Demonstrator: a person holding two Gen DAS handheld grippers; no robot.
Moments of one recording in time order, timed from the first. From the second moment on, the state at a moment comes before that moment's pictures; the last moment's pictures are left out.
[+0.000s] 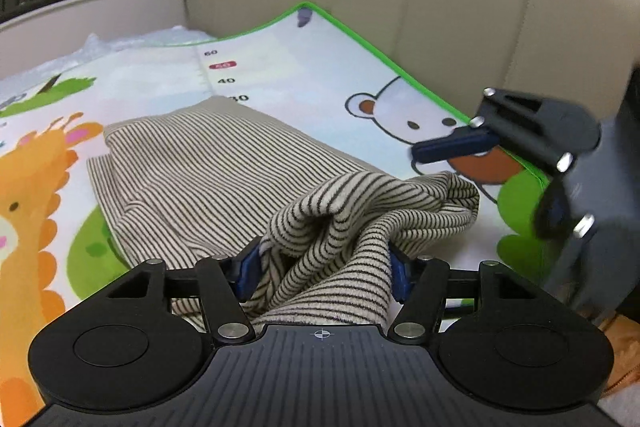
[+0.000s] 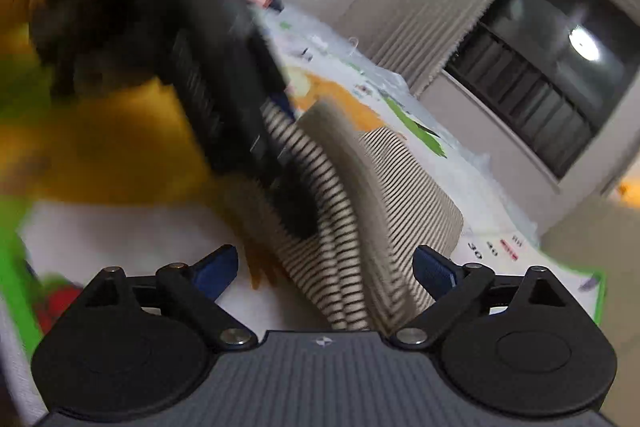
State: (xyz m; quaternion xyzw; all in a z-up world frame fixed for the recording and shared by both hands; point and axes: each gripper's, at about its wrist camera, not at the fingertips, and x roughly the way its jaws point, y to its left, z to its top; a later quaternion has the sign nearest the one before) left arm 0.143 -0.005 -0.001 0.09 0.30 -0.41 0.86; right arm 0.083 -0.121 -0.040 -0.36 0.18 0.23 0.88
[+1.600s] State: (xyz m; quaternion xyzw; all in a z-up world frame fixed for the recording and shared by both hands) left arm 0.177 0.090 -0.020 -0.06 0.37 -0.35 0.86; right arm 0.274 -0.126 0.036 -0.24 0.36 0.32 0.84
